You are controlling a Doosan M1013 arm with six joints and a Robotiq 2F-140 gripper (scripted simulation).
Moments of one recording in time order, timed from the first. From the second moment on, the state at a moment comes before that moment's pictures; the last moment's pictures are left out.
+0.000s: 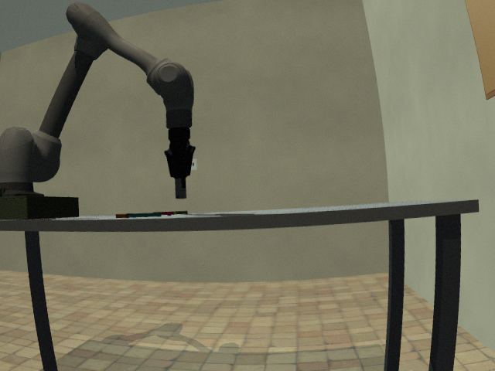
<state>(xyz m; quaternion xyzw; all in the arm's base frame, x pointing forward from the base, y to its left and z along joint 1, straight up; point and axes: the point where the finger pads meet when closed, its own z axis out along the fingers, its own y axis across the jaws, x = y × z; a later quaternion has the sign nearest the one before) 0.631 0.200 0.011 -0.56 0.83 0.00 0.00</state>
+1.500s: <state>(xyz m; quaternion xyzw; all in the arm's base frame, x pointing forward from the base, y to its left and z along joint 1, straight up) 0.569 0.069 0.059 -0.16 0.99 0.00 0.00</state>
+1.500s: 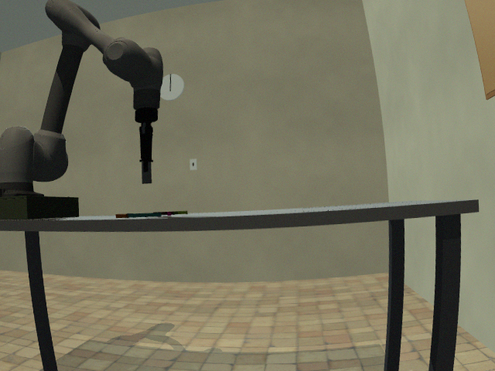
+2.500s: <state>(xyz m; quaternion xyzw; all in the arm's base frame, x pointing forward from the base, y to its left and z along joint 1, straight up) 0.569 0.069 -0.003 -0.16 0.99 0.00 0.00</state>
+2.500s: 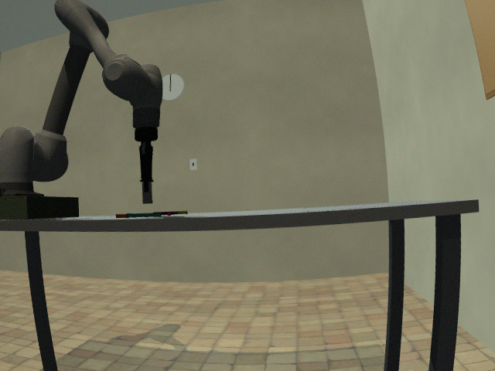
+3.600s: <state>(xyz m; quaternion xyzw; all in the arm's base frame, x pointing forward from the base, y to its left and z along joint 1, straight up) 0.570 0.069 -0.029 -0.16 0.99 0.00 0.00</state>
